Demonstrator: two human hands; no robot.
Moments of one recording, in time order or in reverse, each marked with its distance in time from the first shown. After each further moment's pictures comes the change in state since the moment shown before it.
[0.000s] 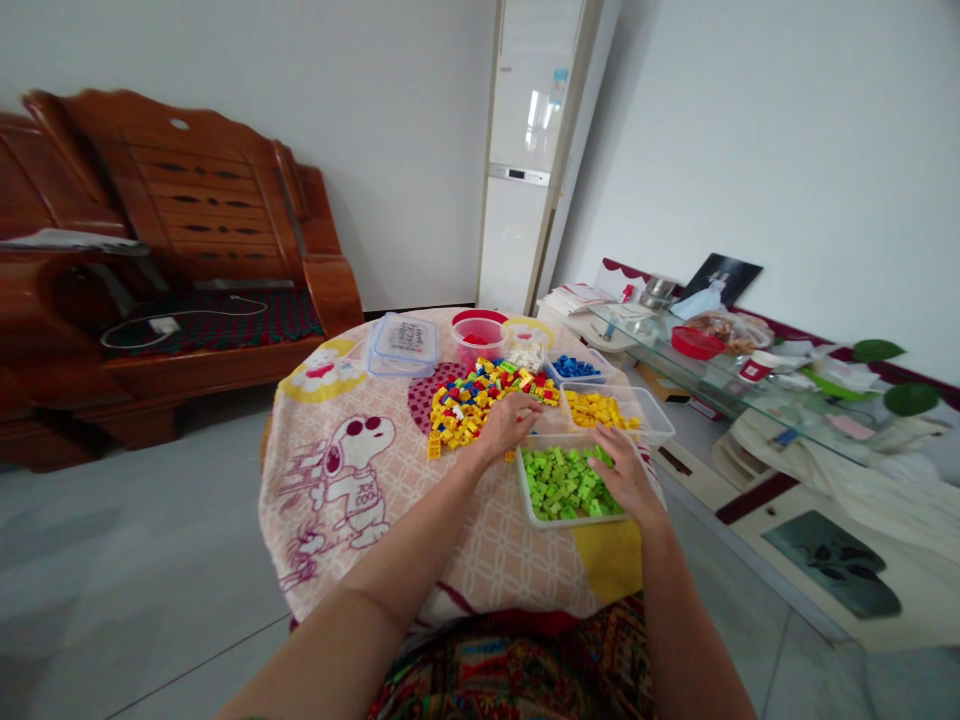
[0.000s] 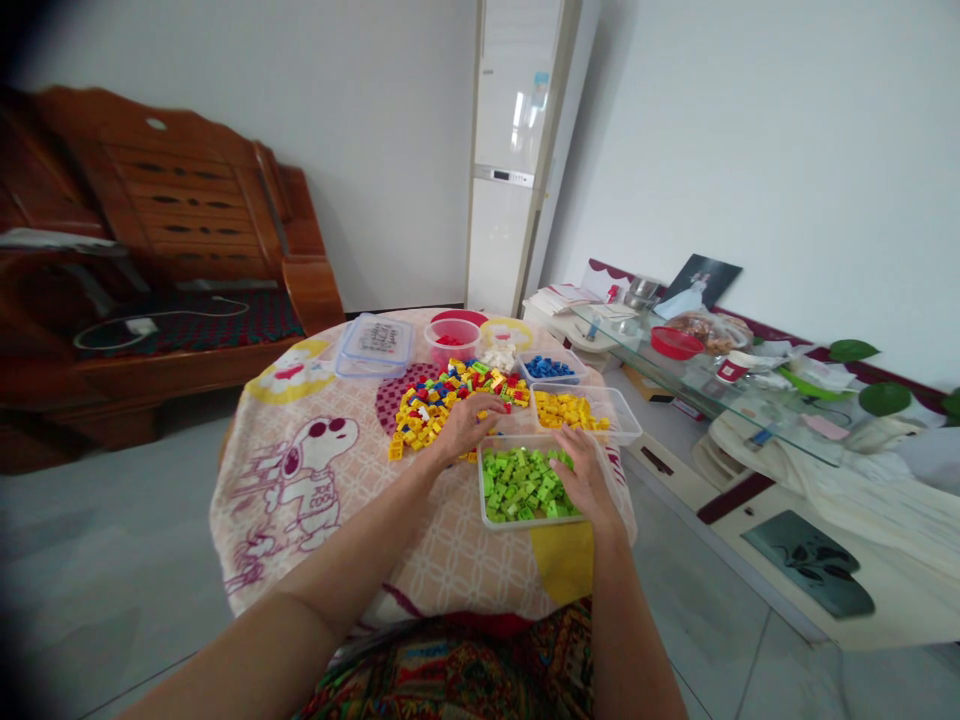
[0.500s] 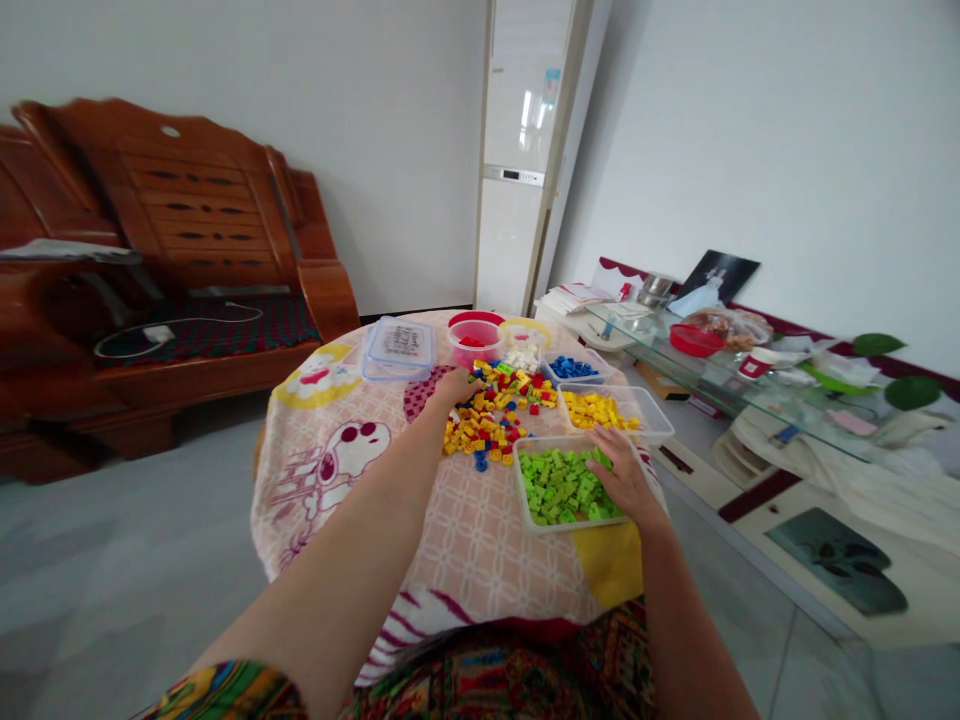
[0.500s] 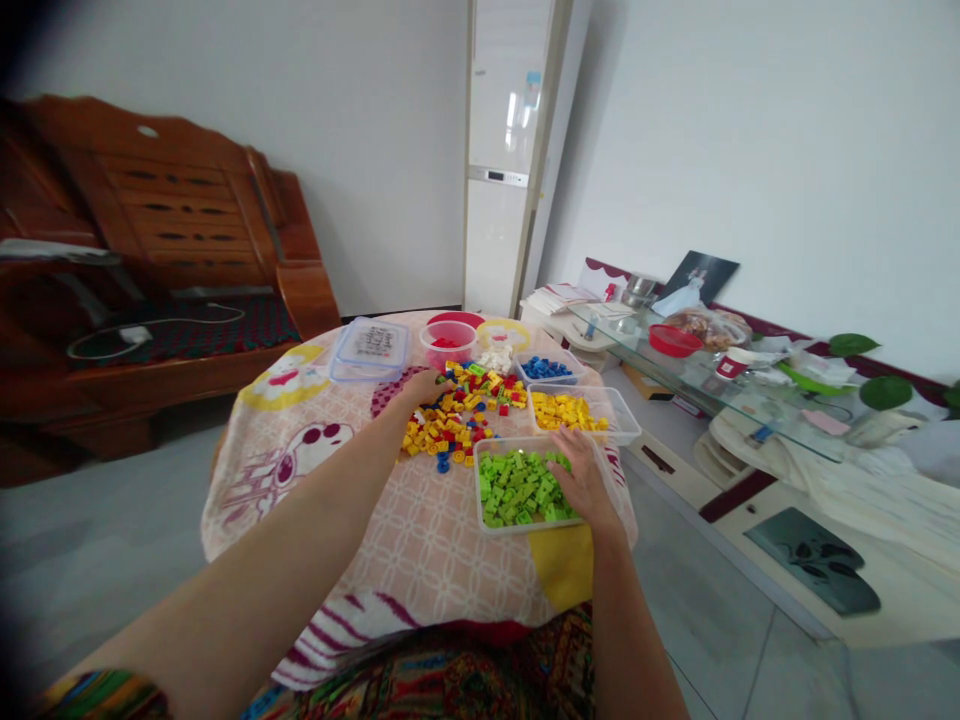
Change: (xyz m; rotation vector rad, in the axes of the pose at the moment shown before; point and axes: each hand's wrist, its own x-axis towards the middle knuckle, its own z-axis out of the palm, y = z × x) left_hand 0.062 -0.107 -0.062 0.507 -0.192 -0.571; right_hand 0.000 0.003 0.003 -0.007 0.001 -0.017
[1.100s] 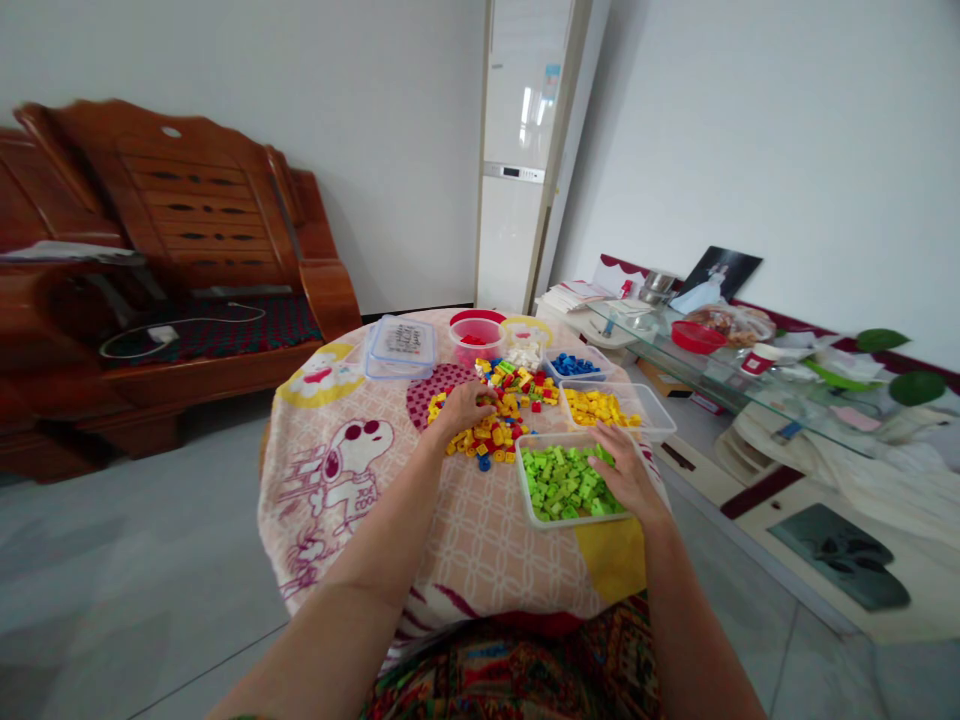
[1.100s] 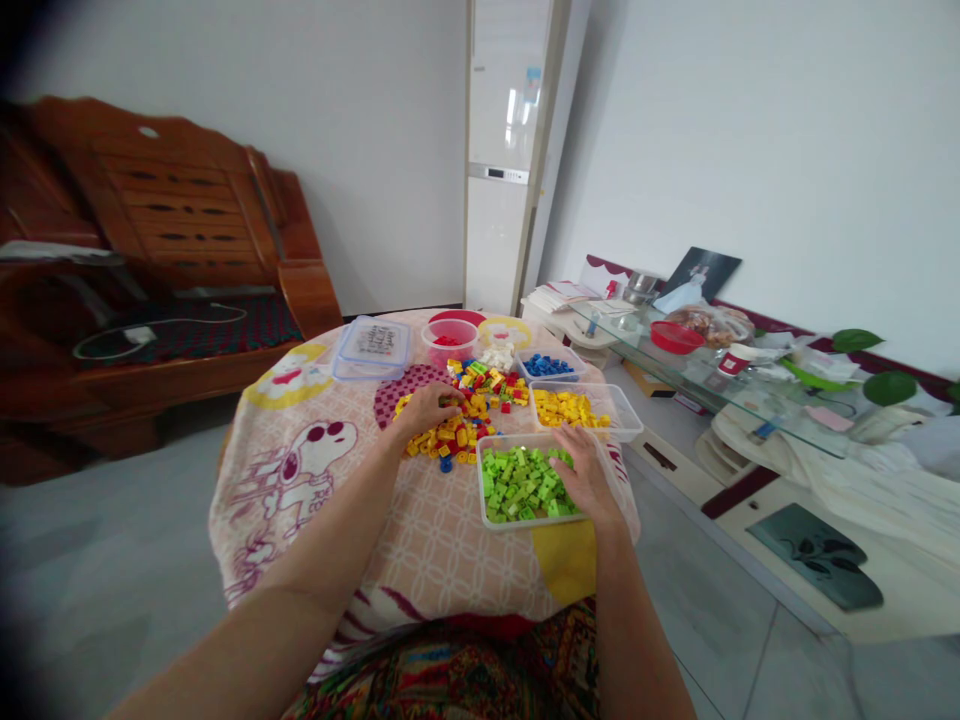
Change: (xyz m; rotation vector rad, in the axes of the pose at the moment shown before) left_hand -0.072 0.009 -0.001 -0.244 0.080 0.375; right_hand 0.002 -0.003 -0.001 0.023 0.002 0.019
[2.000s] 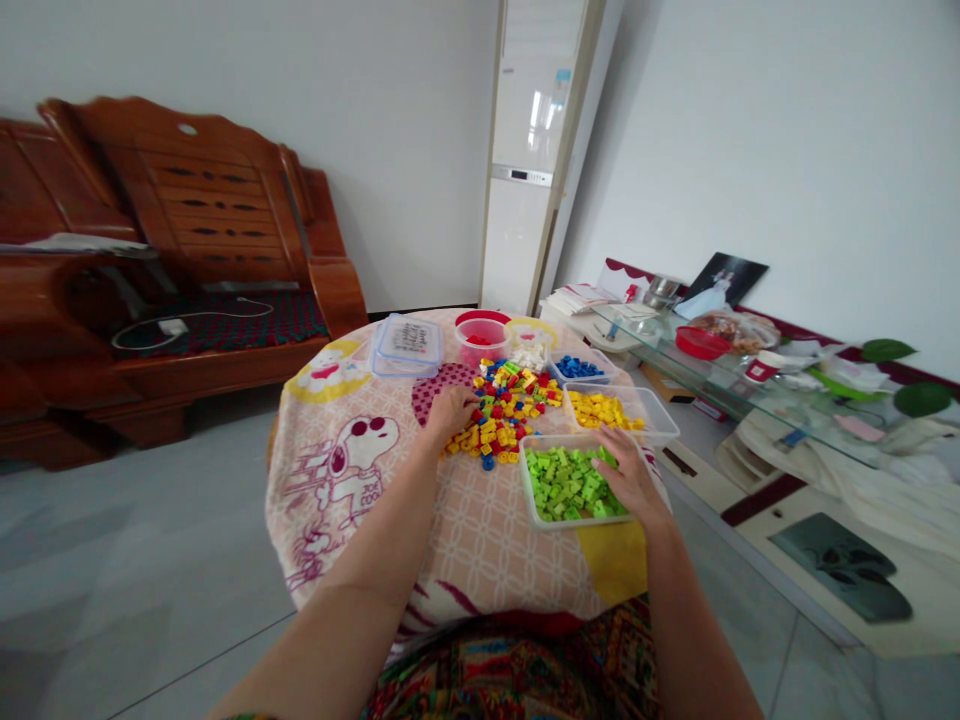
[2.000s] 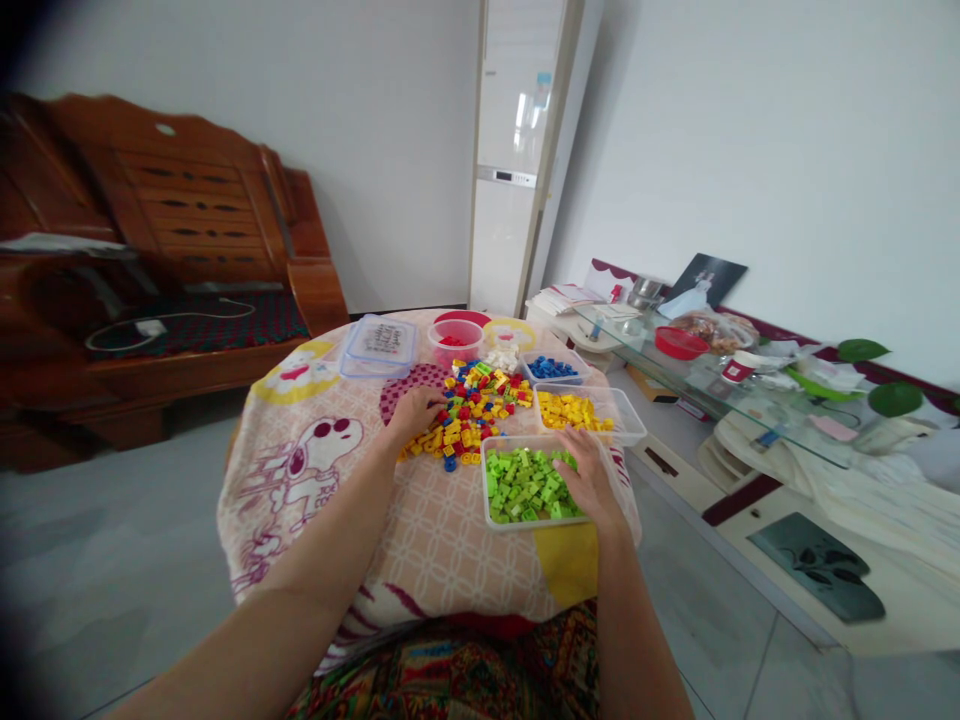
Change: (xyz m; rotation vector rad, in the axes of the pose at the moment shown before) left_hand -0.016 -0.022 -0.001 0.114 0.081 -0.144; right_hand 0.001 -0.001 -0.001 -0.004 0.001 -0.003
